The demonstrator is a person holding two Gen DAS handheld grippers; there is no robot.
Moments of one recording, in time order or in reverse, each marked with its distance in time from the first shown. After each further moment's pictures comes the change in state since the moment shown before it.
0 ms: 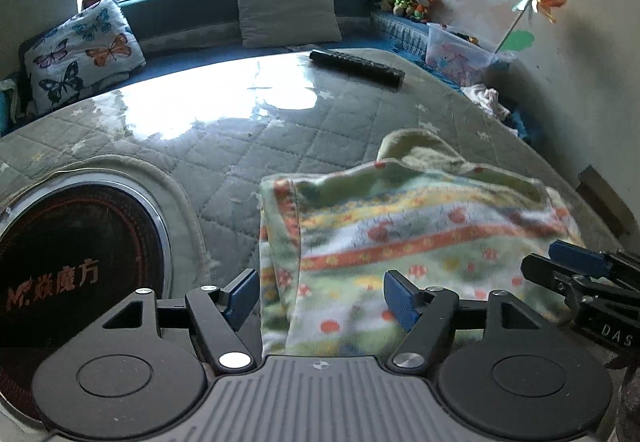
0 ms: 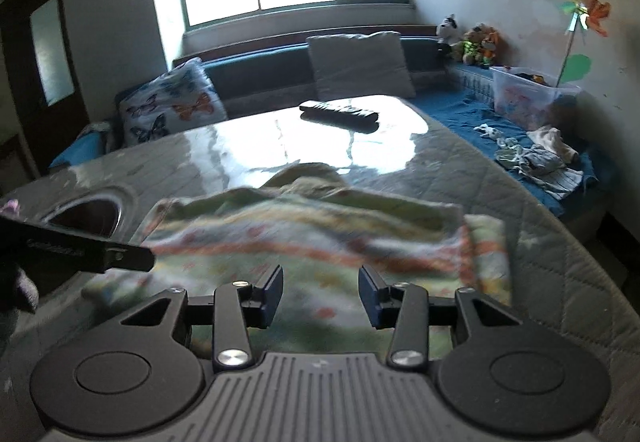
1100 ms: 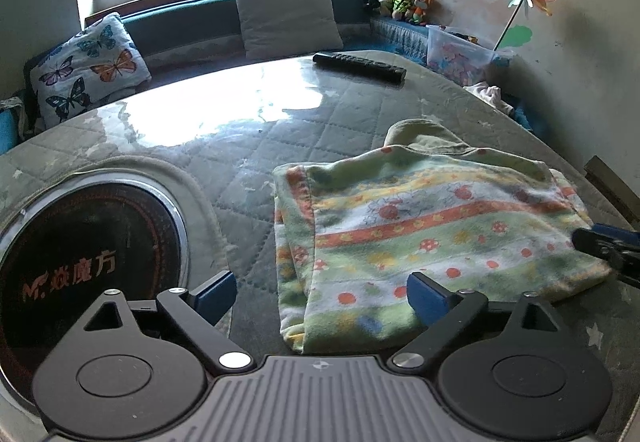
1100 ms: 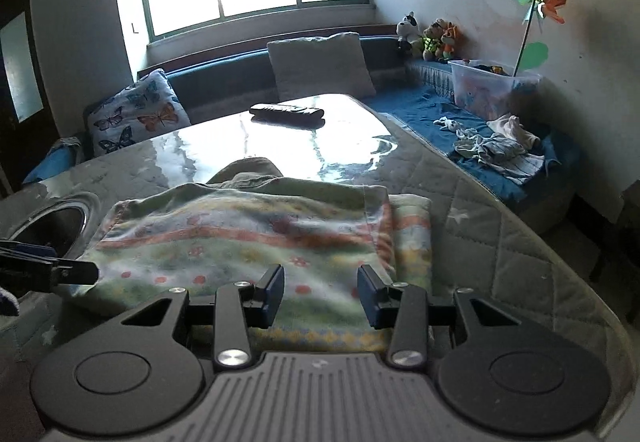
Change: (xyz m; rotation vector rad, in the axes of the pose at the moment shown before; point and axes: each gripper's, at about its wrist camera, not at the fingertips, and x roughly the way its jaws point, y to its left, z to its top) left arm -0.008 0.003 -0.018 0.038 -0.039 0.025; right arm -0.014 -0.045 -0.014 0.086 -0.003 -0.094
